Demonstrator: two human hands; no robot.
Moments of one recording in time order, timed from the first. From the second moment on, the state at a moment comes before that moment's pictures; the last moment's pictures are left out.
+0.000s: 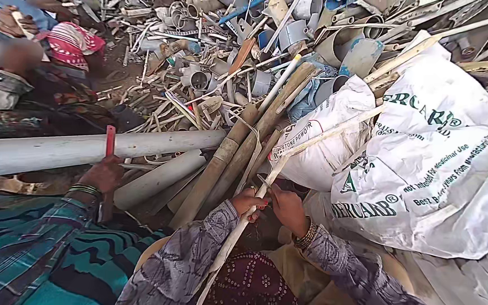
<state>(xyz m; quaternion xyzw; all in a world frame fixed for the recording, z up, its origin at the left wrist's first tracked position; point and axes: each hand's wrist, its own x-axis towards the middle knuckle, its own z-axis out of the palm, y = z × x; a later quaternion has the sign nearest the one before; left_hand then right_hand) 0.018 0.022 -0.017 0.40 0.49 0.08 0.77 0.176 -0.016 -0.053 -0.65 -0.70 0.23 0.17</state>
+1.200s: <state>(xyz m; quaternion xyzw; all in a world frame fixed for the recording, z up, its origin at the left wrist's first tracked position) 0.017 0.020 -0.001 0.51 0.48 0.11 0.70 0.190 0.010 -0.055 -0.66 -0.68 0.20 0.26</state>
